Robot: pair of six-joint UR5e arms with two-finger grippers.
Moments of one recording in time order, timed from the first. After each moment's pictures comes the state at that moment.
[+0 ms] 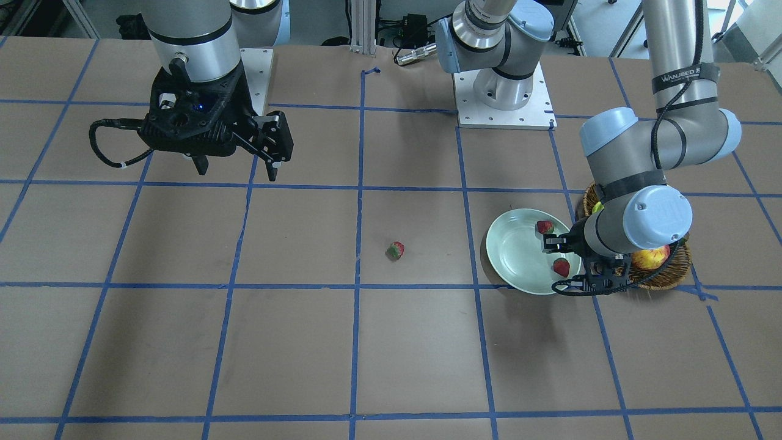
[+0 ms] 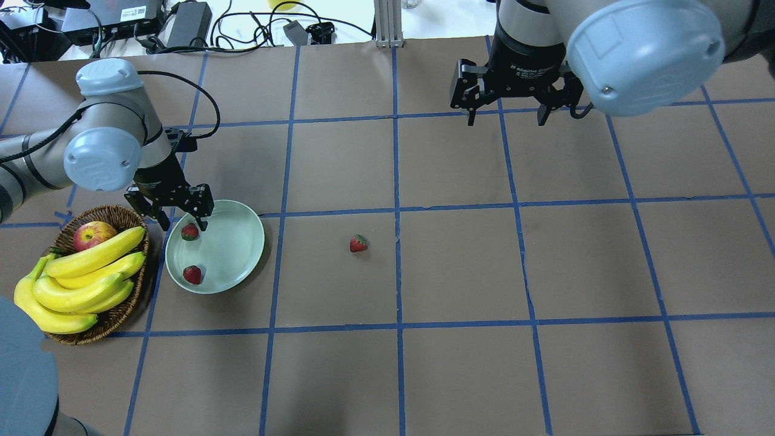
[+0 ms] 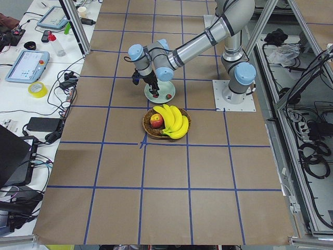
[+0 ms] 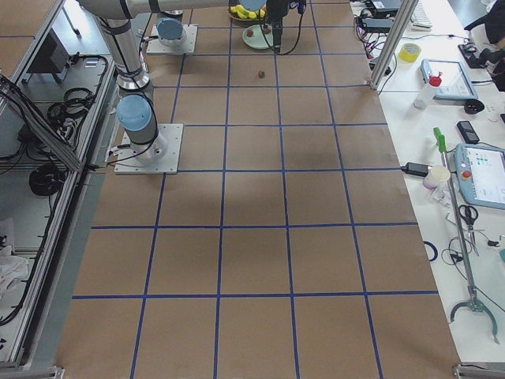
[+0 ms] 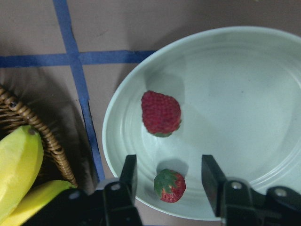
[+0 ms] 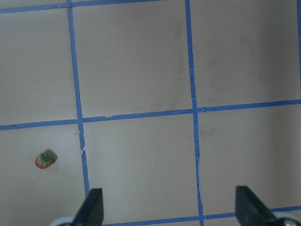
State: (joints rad) left arm -1.33 -1.91 -1.80 -1.27 1.70 0.21; right arm 1.75 -1.49 1.49 -1.66 -1.61 0.25
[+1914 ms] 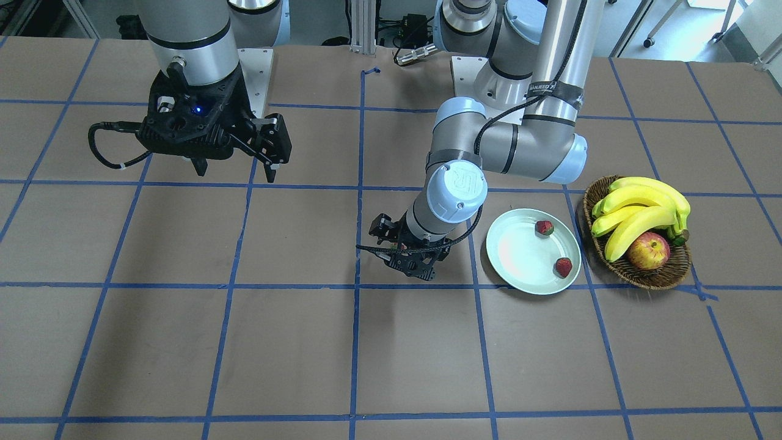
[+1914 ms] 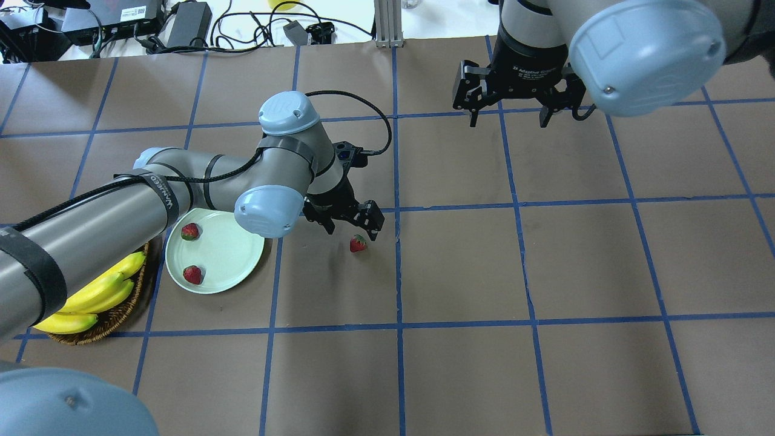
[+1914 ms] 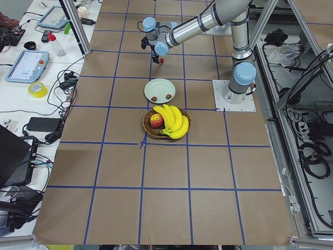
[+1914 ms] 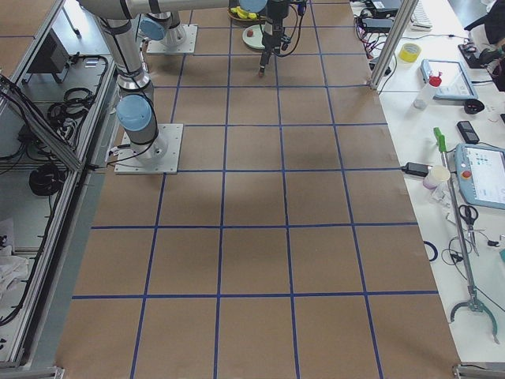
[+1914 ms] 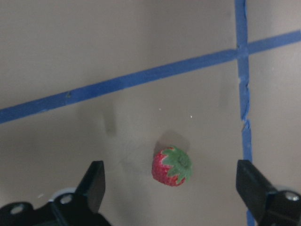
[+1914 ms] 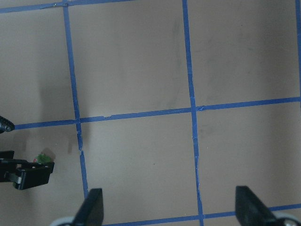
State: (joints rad) left arm -1.78 -1.99 -1.85 -1.03 1.37 0.11; right arm 1.74 -1.48 1.50 -1.66 -1.61 0.26
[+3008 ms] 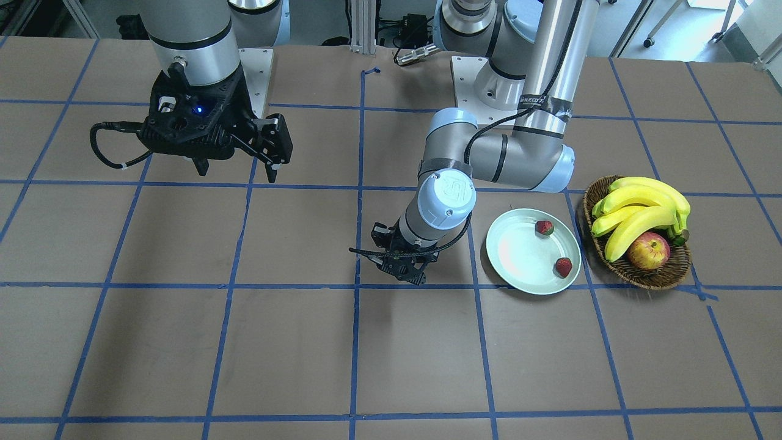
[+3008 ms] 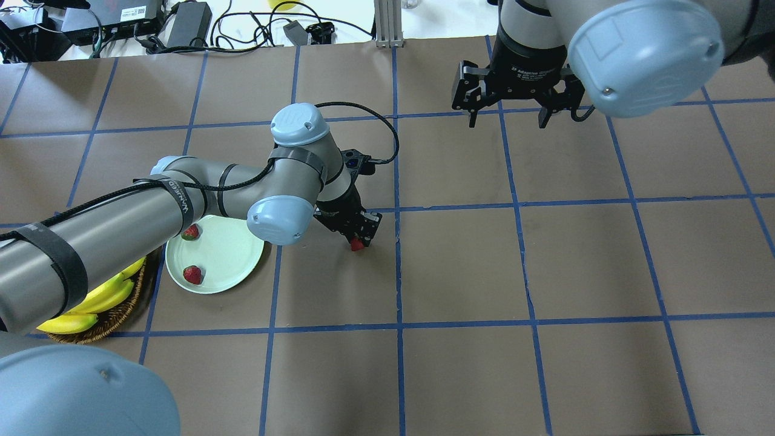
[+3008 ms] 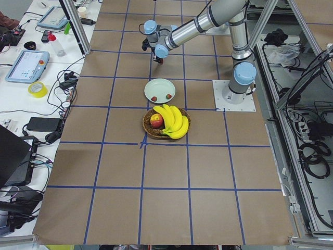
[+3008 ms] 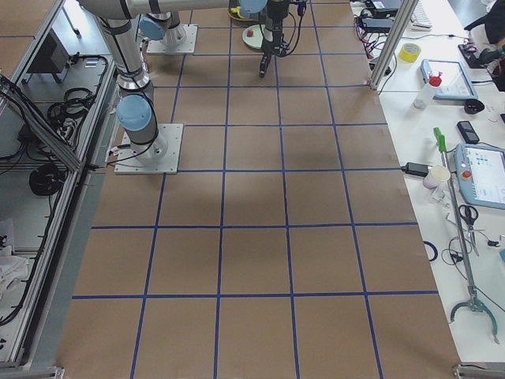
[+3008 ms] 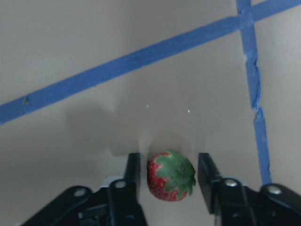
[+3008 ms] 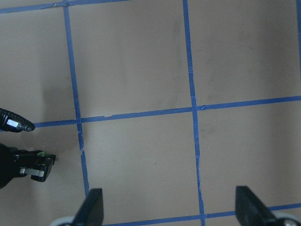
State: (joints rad) left arm -1.79 -2.03 -1.86 -0.96 1.37 0.12; right arm 1.74 -1.48 1.50 -1.66 -1.61 0.26
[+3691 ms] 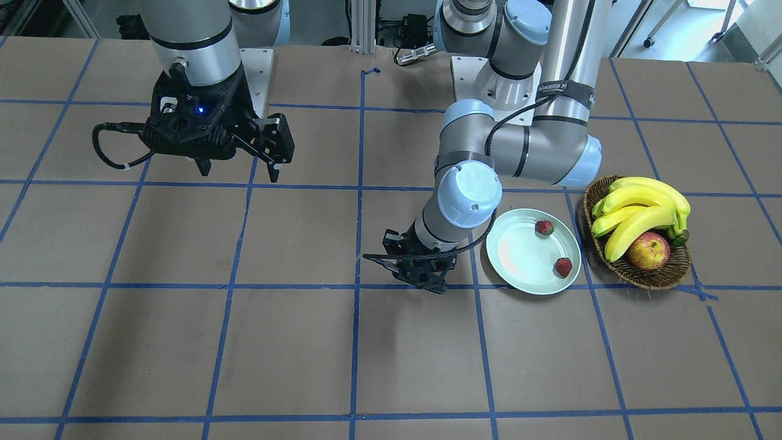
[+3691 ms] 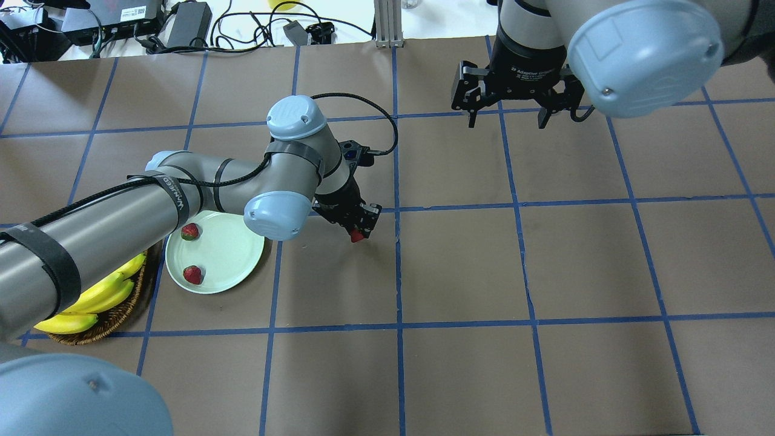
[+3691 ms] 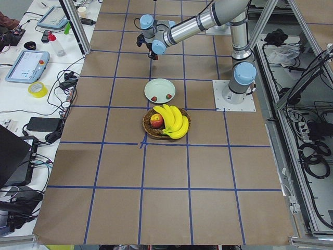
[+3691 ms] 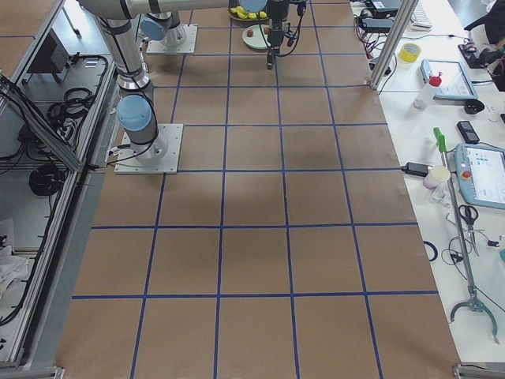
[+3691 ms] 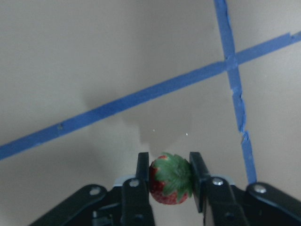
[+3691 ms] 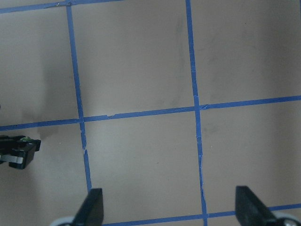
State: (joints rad) left arm -1.72 -1.98 -1.75 -1.07 1.40 0.13; right arm 1.74 -1.48 1.50 -1.66 -1.60 0.26
